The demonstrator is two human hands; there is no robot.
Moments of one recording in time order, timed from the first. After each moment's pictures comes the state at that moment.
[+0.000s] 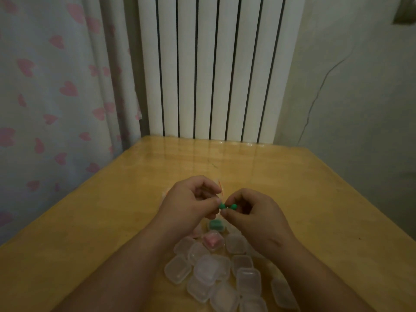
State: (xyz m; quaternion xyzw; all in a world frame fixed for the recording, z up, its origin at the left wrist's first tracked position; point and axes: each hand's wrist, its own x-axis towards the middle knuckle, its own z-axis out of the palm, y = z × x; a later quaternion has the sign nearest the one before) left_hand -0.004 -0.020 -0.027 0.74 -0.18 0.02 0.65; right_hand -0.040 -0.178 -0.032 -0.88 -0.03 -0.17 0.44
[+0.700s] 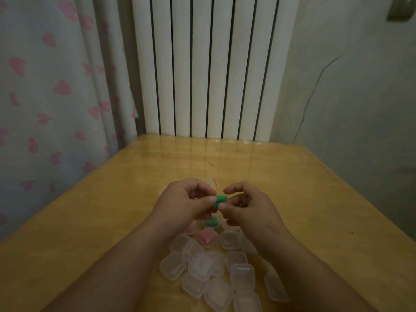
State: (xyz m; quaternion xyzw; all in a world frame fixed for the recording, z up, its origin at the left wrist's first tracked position) left_hand -0.003 -0.022 -0.032 0.71 -0.14 -0.03 0.69; right_hand -0.041 -0.176 -0.030 -0.76 0.02 -0.09 0.64
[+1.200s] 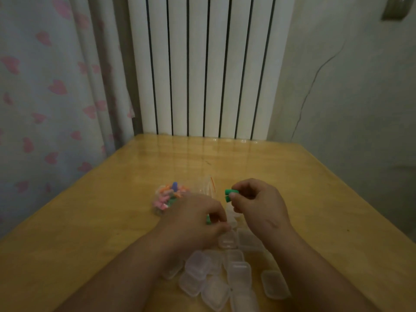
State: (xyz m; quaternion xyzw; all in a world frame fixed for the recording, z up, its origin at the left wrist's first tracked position) left_hand -0.009 -0.030 -0.041 0.90 -0.32 0.09 0.26; right_hand -0.034 -0.191 -0.030 -0.83 0.05 -0.21 0.52
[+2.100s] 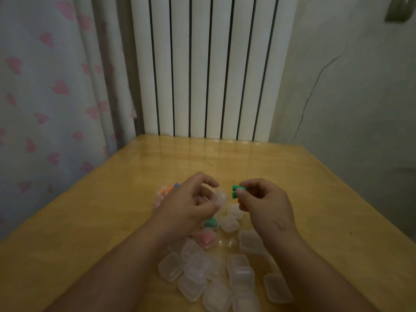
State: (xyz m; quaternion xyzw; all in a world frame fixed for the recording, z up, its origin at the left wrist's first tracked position) left_hand -0.001 -0.019 -0.036 0.78 -0.24 0.00 0.58; right_hand -0.032 -0.191 -0.035 -0.76 0.07 -0.24 0.60
